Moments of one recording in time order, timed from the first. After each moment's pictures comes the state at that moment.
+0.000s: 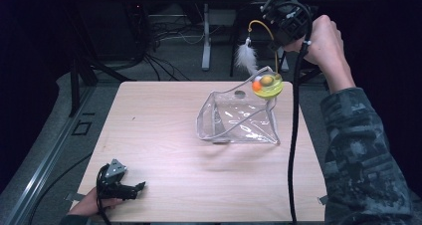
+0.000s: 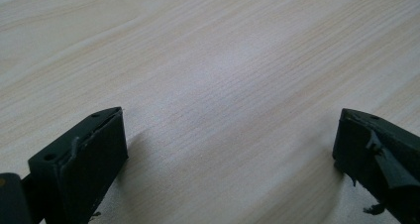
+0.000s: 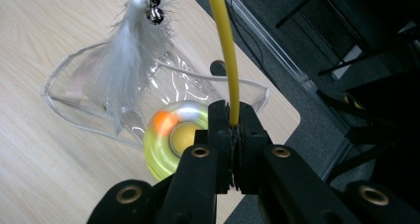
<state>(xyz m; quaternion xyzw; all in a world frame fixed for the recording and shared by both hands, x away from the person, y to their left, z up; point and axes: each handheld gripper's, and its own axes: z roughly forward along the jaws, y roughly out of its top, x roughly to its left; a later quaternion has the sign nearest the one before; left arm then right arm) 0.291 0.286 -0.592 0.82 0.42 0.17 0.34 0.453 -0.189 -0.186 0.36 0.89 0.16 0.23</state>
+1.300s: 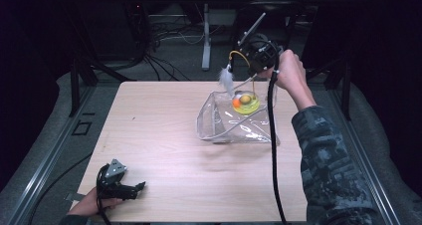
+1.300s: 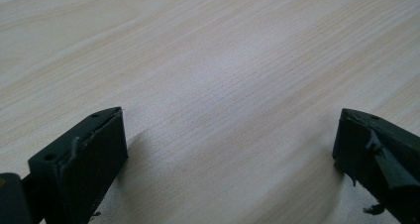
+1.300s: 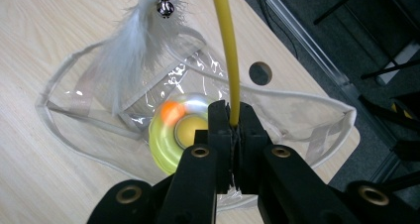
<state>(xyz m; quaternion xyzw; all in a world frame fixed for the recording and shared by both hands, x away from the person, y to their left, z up) 0.291 0.286 -0.592 0.82 0.42 0.17 0.34 0.483 -0.158 -0.282 0.35 0.90 0.18 0.18</state>
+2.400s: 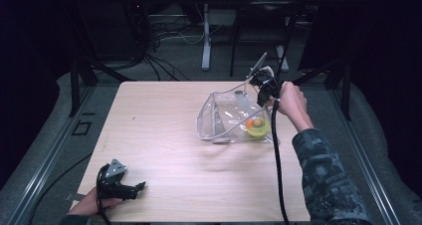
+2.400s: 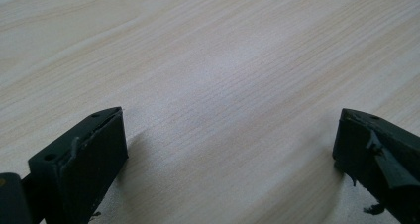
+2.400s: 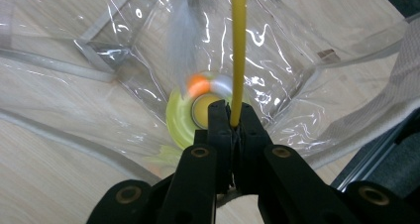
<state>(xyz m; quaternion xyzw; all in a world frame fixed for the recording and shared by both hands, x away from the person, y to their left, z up) 0.291 0.286 -0.592 0.82 0.42 0.17 0.34 0.489 -0.188 -0.385 0.41 0.90 0.09 0.12</state>
